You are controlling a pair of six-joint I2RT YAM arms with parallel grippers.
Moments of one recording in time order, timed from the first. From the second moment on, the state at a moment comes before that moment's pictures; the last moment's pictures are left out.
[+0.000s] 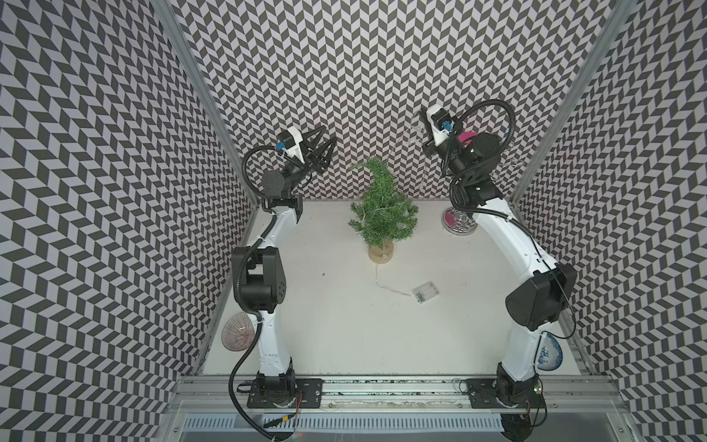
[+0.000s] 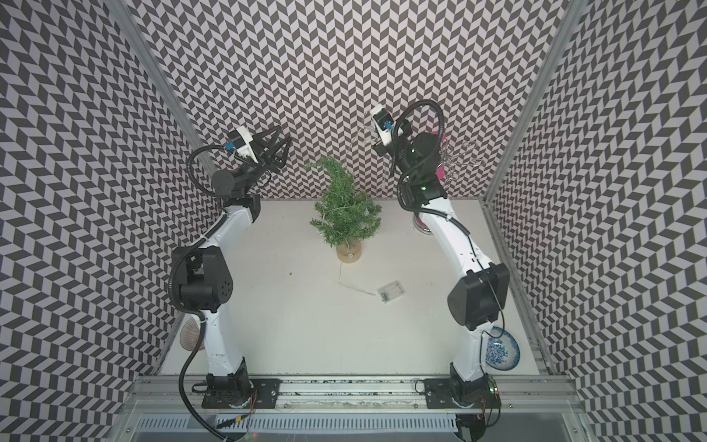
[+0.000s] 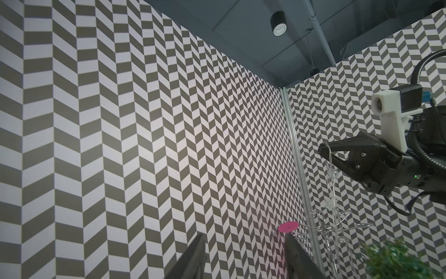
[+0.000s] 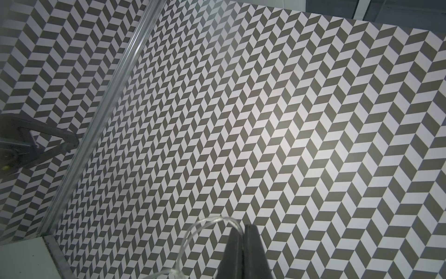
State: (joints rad) left arm -0.03 2.03 1.77 1.13 0.76 -0.47; right arm 0.35 1.90 2.03 0.30 -0.23 -0.47
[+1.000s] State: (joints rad) left arm -0.64 1.47 0.95 0.95 0.50 -0.12; right arm 0.36 1.74 2.04 -0.19 -0.30 -0.35
